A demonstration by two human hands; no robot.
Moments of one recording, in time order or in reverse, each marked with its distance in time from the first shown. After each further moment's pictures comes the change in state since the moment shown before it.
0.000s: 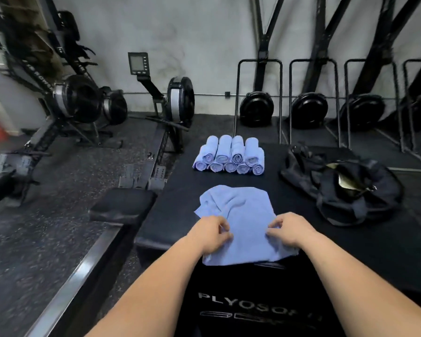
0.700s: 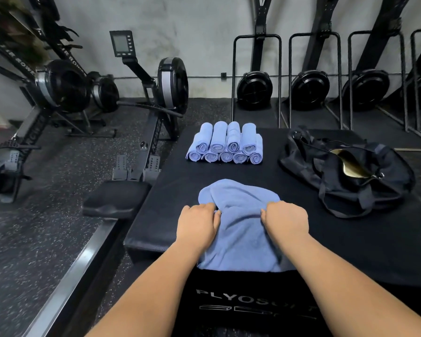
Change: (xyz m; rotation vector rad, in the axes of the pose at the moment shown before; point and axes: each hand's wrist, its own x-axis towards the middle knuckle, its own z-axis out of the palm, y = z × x) left_hand 0.029 -0.015 0.018 0.532 0.384 -0.005; right_hand 0.021 -0.020 0.028 -0.608 0.388 -0.044
